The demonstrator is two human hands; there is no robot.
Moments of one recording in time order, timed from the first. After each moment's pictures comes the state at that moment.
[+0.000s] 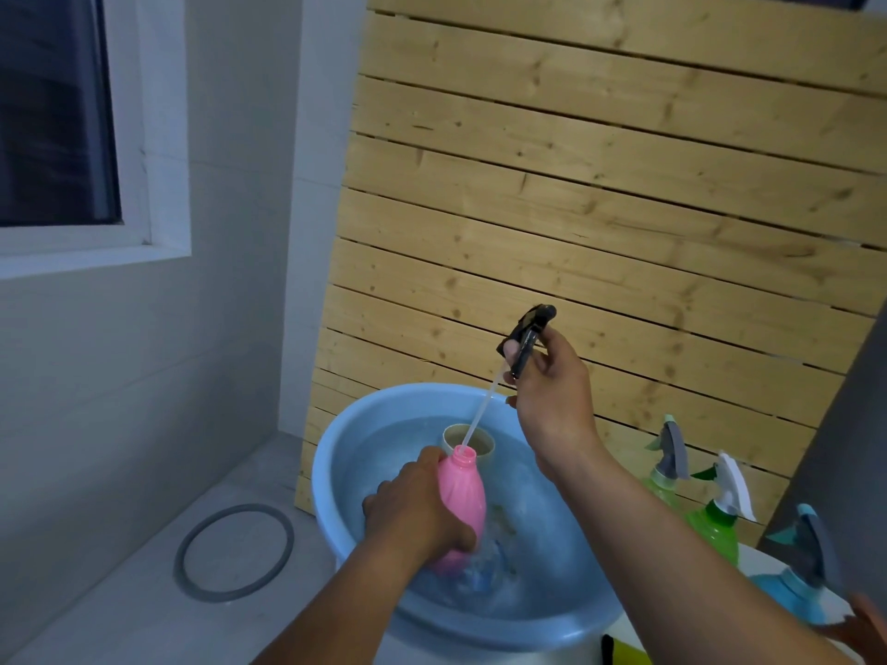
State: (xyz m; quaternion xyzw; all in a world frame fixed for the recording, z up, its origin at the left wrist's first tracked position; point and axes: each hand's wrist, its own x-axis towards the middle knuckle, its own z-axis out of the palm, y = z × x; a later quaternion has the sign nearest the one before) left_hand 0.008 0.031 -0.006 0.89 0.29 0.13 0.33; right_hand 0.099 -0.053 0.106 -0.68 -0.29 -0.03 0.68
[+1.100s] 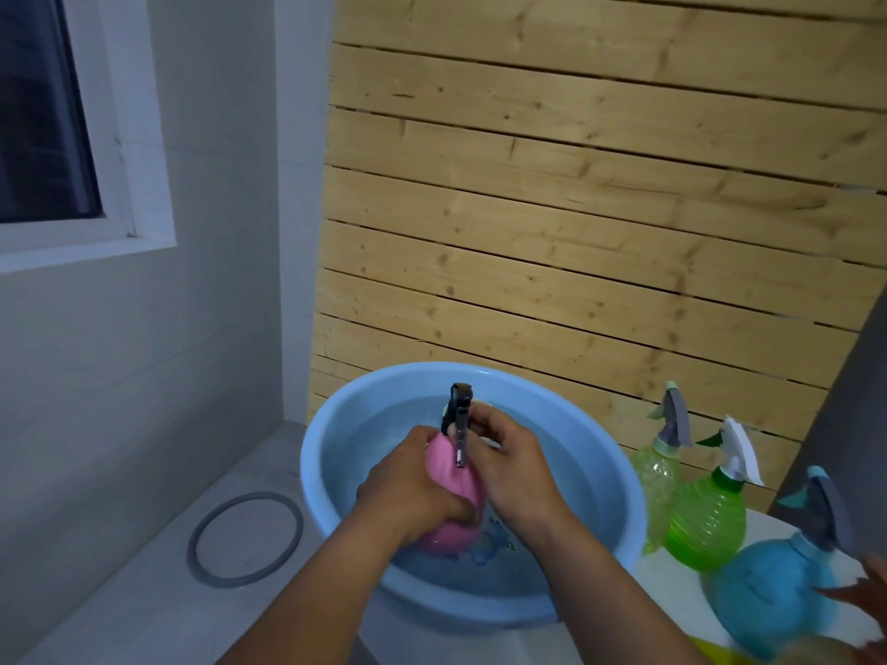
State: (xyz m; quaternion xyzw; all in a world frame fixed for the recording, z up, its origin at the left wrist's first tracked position) left_hand 0.007 0.029 -0.006 0.84 0.27 0.15 0.45; right_hand 0.092 -0.073 0.012 -0.66 -0.37 0.13 0.64
